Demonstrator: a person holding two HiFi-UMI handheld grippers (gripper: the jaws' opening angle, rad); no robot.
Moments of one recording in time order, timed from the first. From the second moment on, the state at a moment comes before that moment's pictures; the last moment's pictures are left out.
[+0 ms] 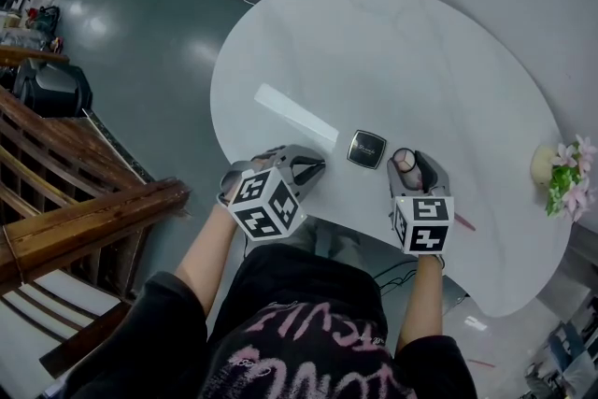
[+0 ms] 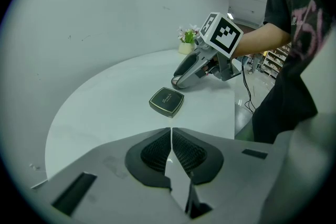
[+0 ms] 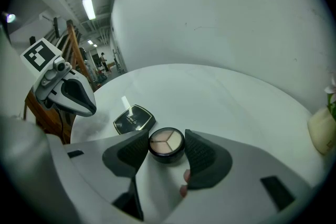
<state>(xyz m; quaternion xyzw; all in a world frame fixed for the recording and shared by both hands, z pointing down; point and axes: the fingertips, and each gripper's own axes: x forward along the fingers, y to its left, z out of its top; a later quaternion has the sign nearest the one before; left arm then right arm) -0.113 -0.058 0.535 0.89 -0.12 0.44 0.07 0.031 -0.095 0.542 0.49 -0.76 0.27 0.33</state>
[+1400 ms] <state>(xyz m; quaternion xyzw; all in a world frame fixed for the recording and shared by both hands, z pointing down) -0.083 -0.037 0.528 0.89 -0.11 0.43 0.07 0.068 -0.060 0.524 0.51 -0.76 0.23 0.33</state>
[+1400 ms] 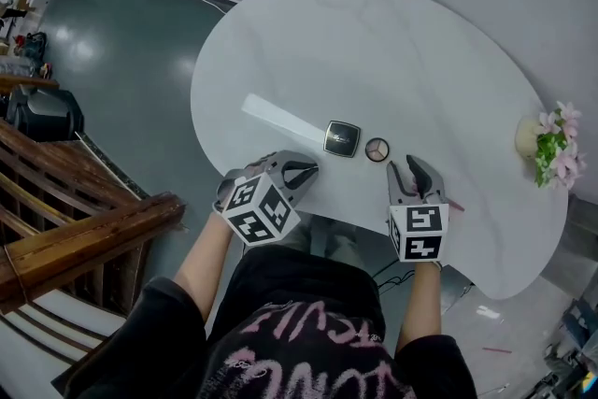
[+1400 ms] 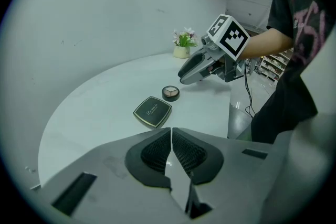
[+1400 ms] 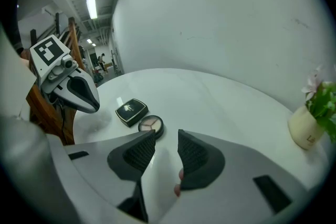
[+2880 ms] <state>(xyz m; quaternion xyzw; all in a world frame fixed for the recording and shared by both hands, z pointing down) 0.005 0.024 0.534 0.90 -0.04 0.43 0.07 0.182 0.031 0.565 0.18 -0.77 0.15 0.59</state>
